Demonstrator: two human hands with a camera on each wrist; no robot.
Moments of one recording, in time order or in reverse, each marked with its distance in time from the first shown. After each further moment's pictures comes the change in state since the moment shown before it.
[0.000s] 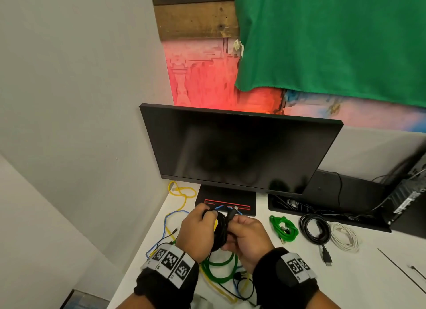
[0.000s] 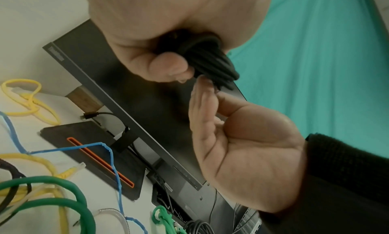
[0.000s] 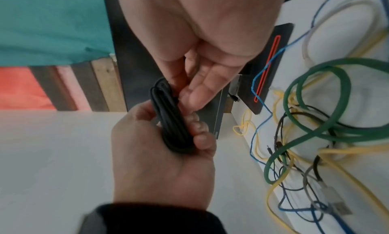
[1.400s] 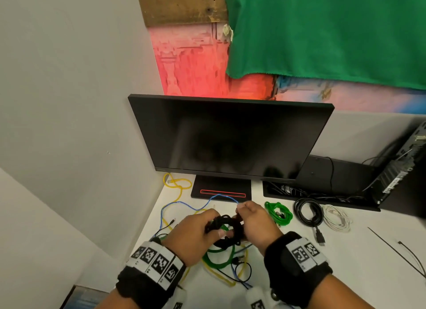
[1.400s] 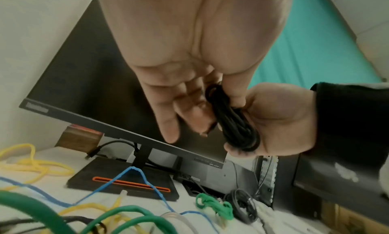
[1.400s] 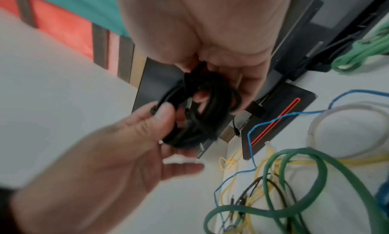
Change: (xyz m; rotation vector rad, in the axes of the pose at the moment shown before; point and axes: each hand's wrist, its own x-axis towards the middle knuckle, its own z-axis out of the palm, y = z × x) left_hand -0.009 -0.021 -0.020 0.512 -0.435 0.301; right_hand 0.003 -0.004 -0.028 -0.468 0.197 -0.030
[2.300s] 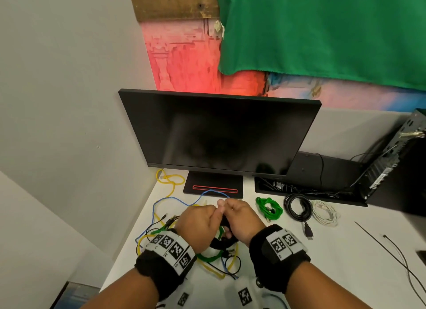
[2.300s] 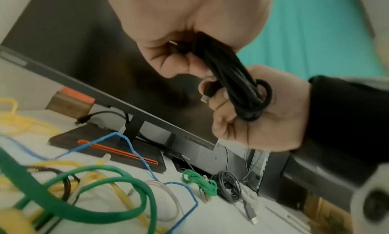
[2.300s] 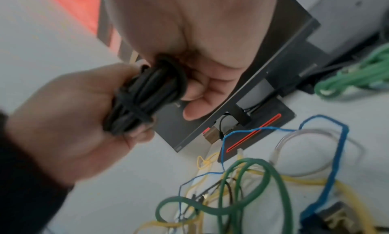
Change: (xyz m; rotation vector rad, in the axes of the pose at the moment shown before) left_hand 0.017 0.021 0.032 0.235 0.308 0.125; right_hand 0.006 0.016 0.001 -0.035 -0.197 -0.155
